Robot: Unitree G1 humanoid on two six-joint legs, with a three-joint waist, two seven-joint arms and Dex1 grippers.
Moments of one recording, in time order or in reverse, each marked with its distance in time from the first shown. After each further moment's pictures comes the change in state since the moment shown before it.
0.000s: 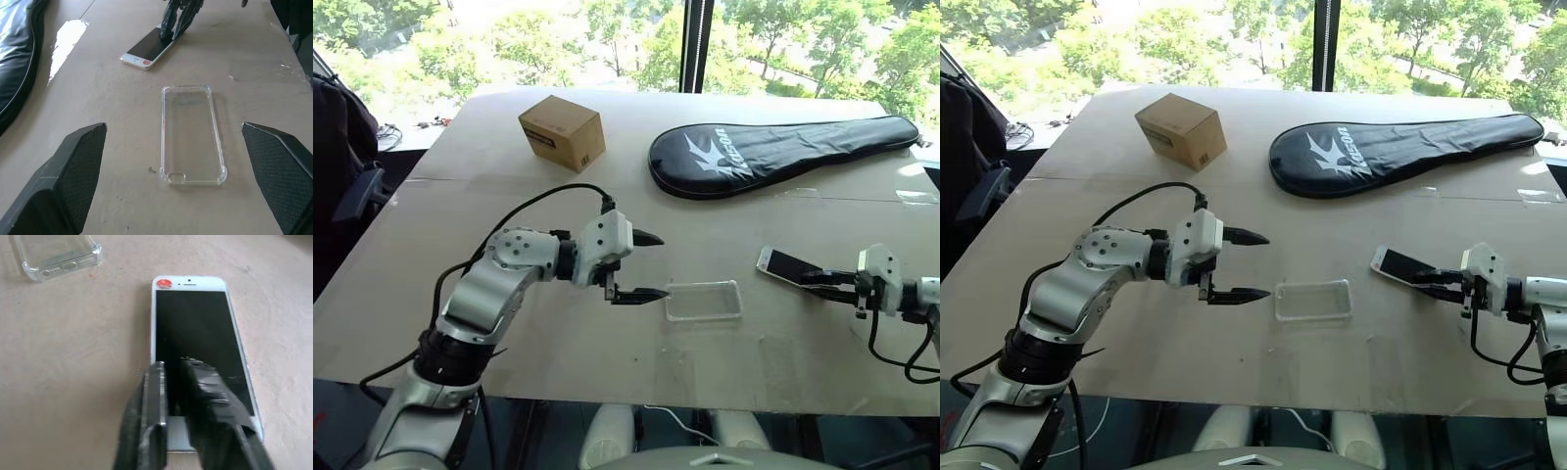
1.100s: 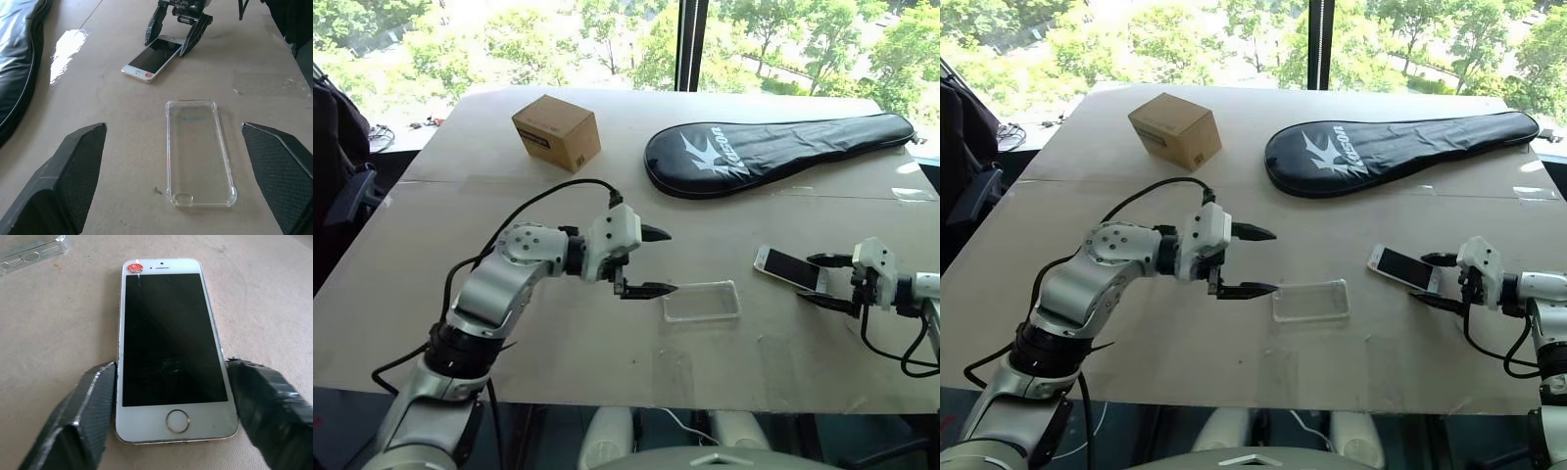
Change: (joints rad) left arm -0.044 -0.027 -0.012 0.003 -0.010 0.033 0.031; right arm -0.049 0.016 0.026 0.067 -0.044 0.005 -0.056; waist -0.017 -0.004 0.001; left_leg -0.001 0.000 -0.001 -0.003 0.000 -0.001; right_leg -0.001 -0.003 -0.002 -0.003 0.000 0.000
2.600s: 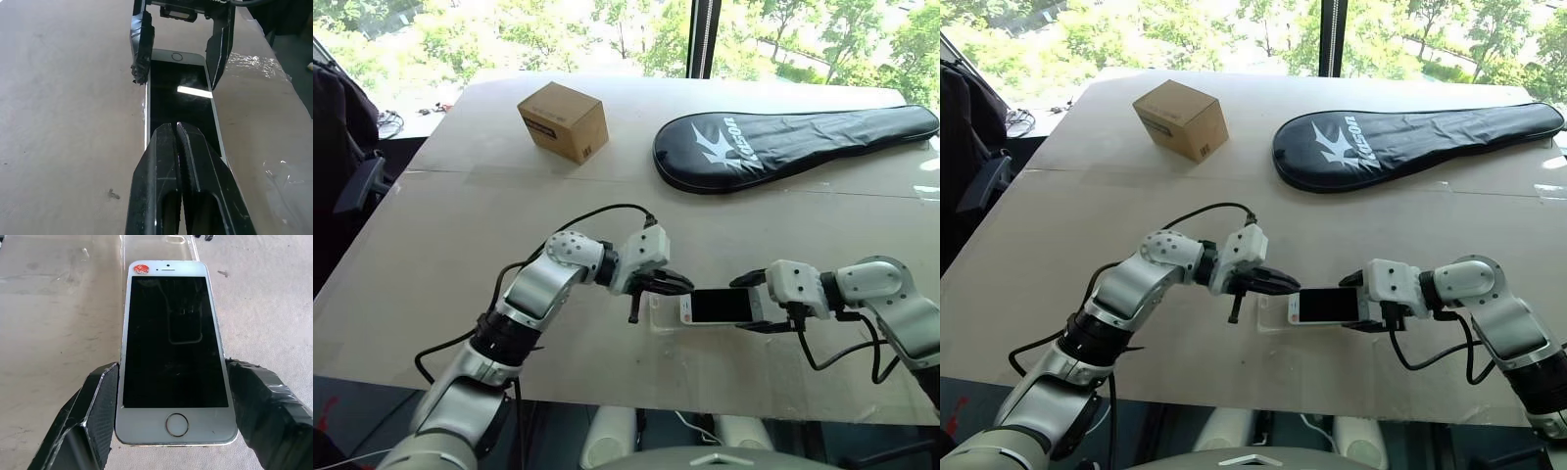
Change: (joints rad) left arm -0.061 -0.107 -0.189 0.204 0.059 -0.038 -0.100; right arm 0.109 -0.046 0.273 -0.960 -0.064 0.422 -0.094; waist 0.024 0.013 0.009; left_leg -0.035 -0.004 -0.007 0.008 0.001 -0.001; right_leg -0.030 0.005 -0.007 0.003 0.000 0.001
